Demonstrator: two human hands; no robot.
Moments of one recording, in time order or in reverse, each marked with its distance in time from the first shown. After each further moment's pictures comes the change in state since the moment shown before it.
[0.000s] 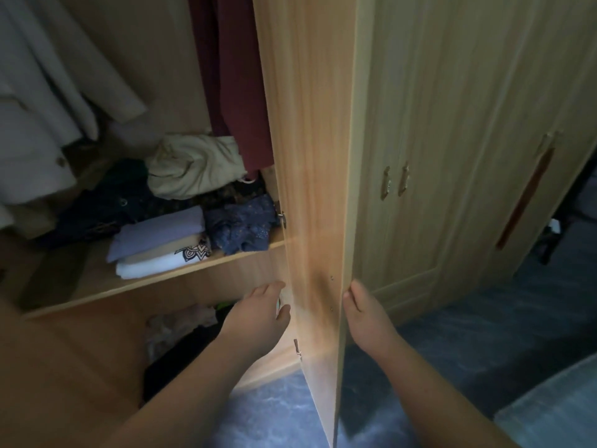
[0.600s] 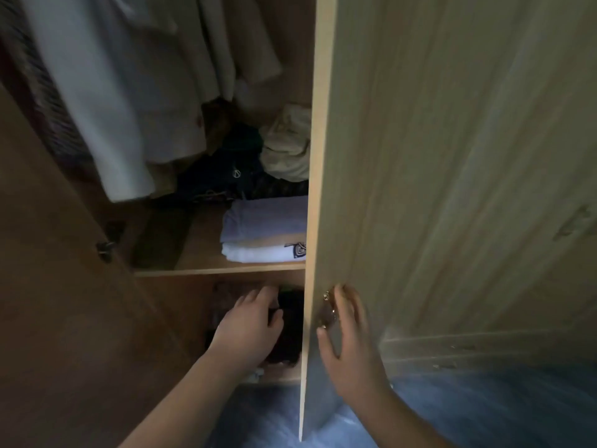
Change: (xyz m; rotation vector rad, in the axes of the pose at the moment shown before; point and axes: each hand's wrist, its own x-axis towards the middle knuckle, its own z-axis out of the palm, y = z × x) left_hand 0.001 -0.268 -0.054 -0.131 0.104 -0.309; right_hand 0.064 -0.127 0.259 -0.071 -0.056 -0.413
